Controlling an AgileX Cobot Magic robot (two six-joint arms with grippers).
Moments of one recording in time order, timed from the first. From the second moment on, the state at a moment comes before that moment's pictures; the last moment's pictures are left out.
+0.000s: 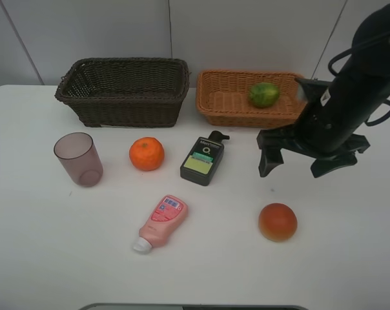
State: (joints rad) left arm -0.06 -0.01 -0.50 -0.01 1.06 0.00; right arm 0.45 1.56 -0.88 0.02 0.83 0.34
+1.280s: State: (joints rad) left arm -0.06 -0.01 -0.50 -0.01 1.06 0.00; right arm 0.56 1.66 -0.66 -0.07 0.51 0.62
